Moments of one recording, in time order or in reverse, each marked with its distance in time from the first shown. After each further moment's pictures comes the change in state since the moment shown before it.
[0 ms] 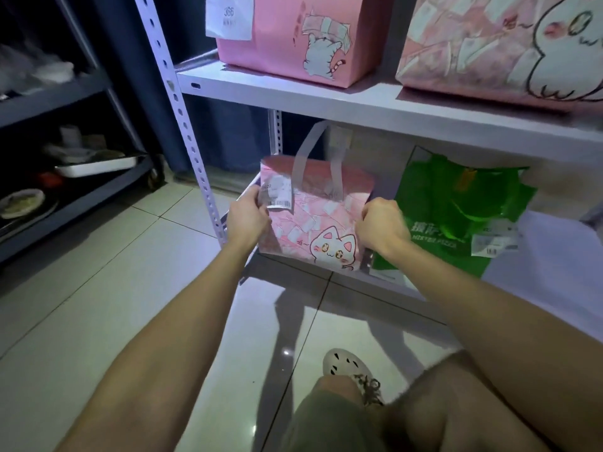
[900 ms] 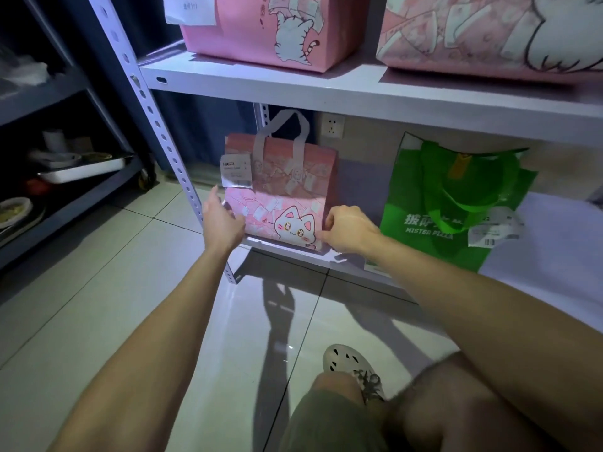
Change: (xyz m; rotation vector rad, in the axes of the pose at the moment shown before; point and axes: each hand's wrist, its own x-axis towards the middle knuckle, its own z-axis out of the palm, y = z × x) left_hand 0.012 -0.036 0.007 -0.090 0.033 -0.175; right_hand 0.013 -0.007 0.032 0.124 -0.341 -0.092
